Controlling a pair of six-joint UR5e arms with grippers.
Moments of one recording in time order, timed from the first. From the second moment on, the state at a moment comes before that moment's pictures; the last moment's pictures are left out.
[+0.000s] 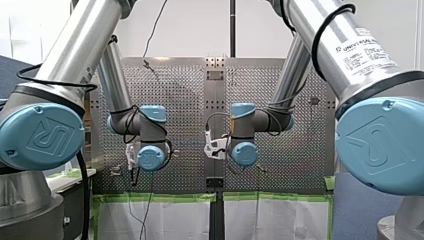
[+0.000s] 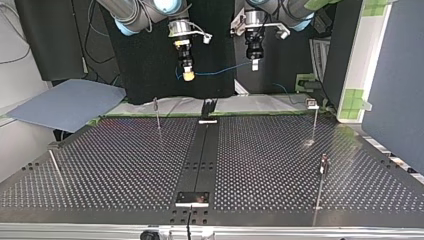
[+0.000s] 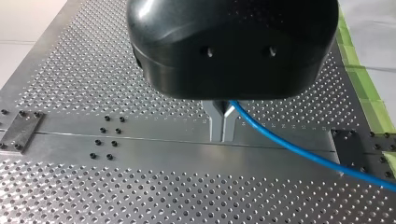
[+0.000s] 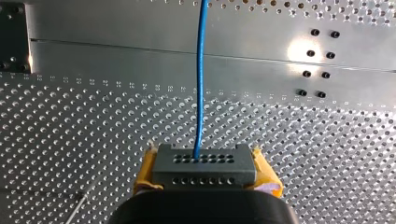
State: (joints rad) left arm -0.55 -1.99 -2.39 -1.89 -2.15 -1.63; right arm 2.37 -1.00 2.02 -1.04 1.83 1.47
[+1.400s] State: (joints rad) left arm -0.54 -2.08 -2.44 -1.88 -2.15 -1.62; right arm 2.40 -0.88 2.02 -1.01 1.84 1.46
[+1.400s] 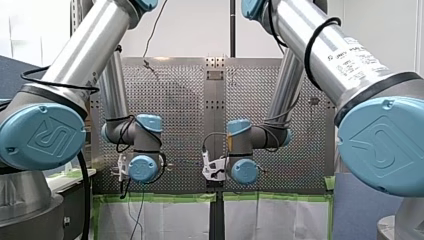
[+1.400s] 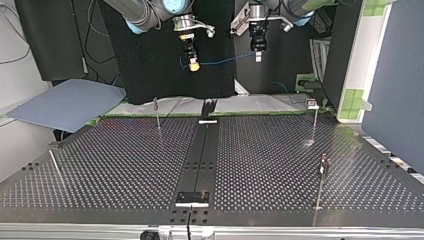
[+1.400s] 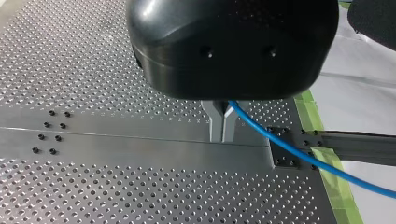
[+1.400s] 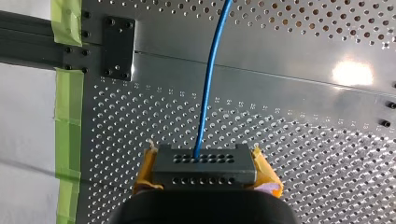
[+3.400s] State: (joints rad) left arm -0.49 -1.77 -2.39 -2.17 -2.29 -1.57; right arm 2.42 -1.21 1.92 -0.75 1.85 1.58
